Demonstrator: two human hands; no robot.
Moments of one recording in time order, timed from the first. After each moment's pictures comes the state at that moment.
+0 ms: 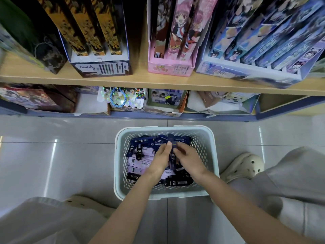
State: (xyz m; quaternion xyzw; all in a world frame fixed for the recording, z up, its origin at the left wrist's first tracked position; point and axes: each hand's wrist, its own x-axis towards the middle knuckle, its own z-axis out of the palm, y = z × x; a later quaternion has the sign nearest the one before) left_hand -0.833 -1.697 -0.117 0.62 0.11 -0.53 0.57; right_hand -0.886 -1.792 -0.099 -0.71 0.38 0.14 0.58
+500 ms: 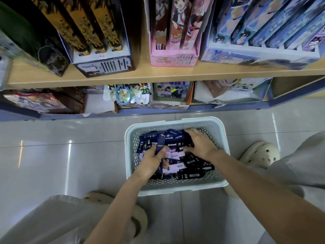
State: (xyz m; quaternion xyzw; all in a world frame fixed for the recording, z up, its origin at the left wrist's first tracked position) left_hand -0.813 -1.644 -0.099 0.69 0.04 -0.50 0.51; right_hand -0.877 -1.831 -0.150 -0.91 0.19 0.26 0.28
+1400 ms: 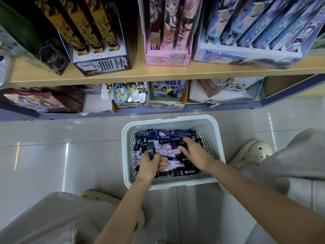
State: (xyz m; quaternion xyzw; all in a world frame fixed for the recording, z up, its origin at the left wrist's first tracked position) left_hand -0.840 -1.644 -0.107 0.69 0.16 -0.45 0.54; right_hand -0.905 -1.805 -0.122 -0.86 0.23 0.24 0.39
